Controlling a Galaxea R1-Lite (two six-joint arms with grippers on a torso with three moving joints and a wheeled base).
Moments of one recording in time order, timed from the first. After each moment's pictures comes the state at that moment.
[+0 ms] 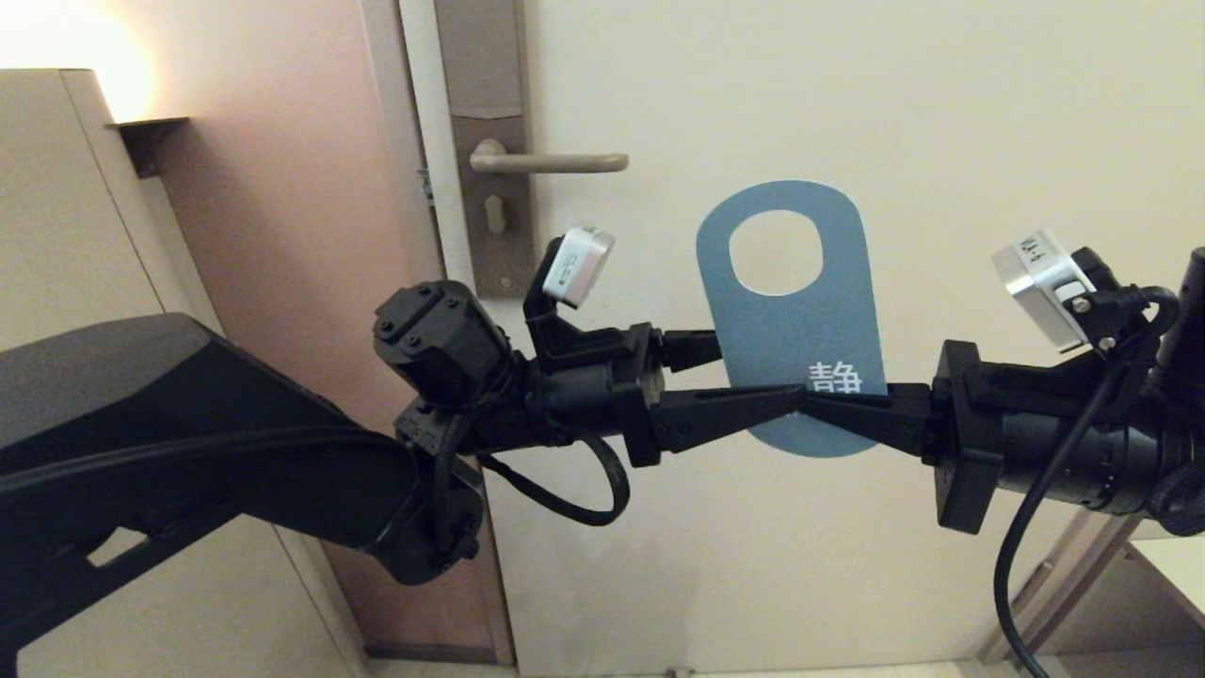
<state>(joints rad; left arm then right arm) -0.70 2.08 -1.02 -1.52 -0.94 -0.57 0.42 1.42 -0.68 -0.57 0.61 -0.10</state>
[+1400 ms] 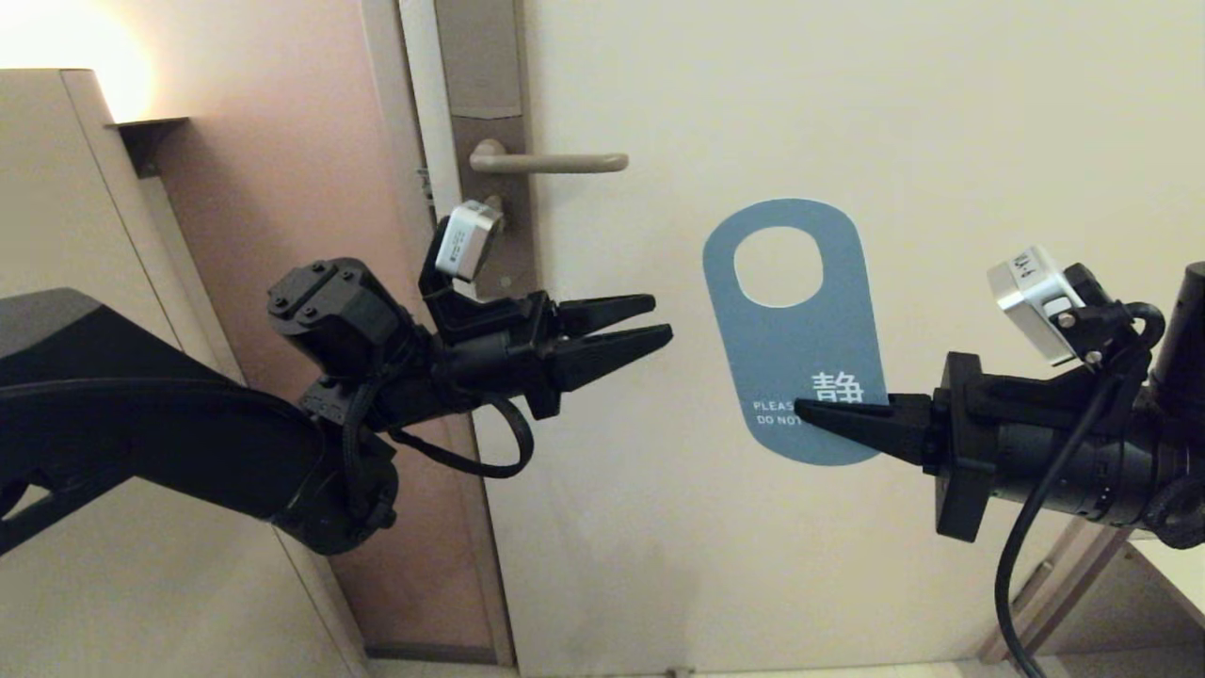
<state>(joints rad) -0.51 2.01 -0.93 -1.52 -0.96 -0.49 0.42 1.42 -0.65 -0.57 0.57 -0.10</state>
